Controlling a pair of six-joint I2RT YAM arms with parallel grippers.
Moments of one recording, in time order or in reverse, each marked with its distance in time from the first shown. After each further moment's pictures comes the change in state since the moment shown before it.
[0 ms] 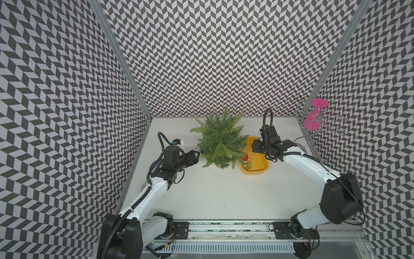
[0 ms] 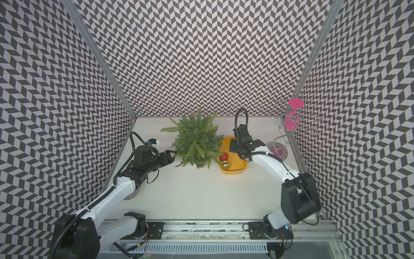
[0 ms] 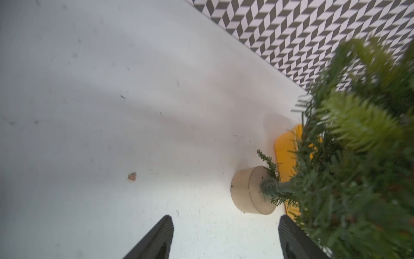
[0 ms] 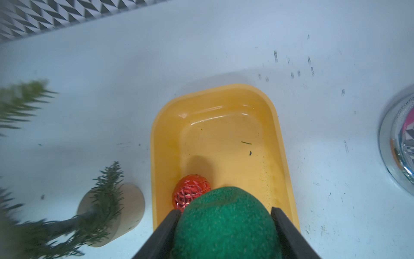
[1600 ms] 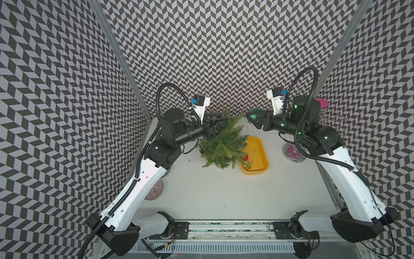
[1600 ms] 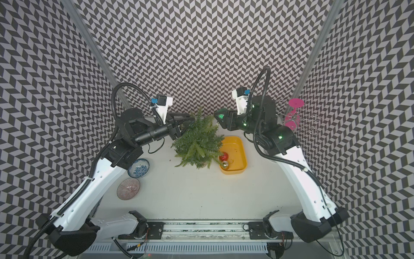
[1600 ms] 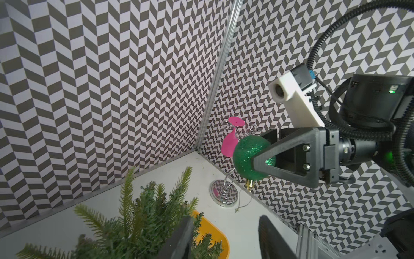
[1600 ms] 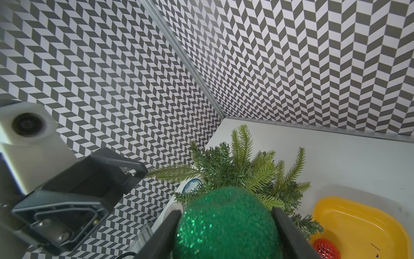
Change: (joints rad) left arm -0.390 0.149 0.851 -0.190 0.163 0.302; right arm 0.089 -0.131 0.614 -0.175 -0.473 -0.057
